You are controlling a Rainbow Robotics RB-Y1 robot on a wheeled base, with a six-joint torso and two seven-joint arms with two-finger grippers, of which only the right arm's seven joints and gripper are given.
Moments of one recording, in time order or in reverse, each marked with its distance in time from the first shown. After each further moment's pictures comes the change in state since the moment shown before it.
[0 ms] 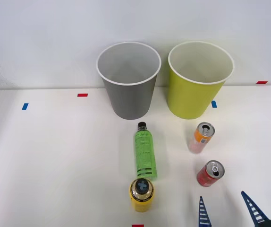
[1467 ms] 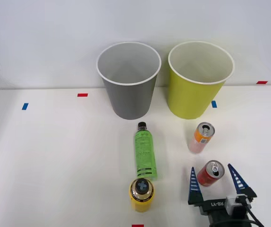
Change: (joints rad) arm -0.328 0.043 -0.026 0.243 -0.093 -0.040 -0.006
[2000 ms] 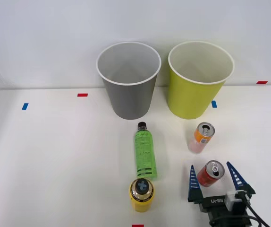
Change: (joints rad) arm -0.022 -0.016 0.004 0.000 -0.025 0.025 -0.007
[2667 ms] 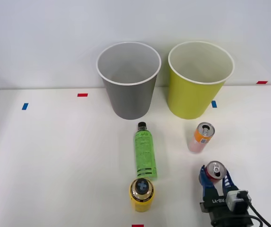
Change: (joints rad) arm -0.004 -0.025 0.012 -0.001 -0.025 0.002 -0.002
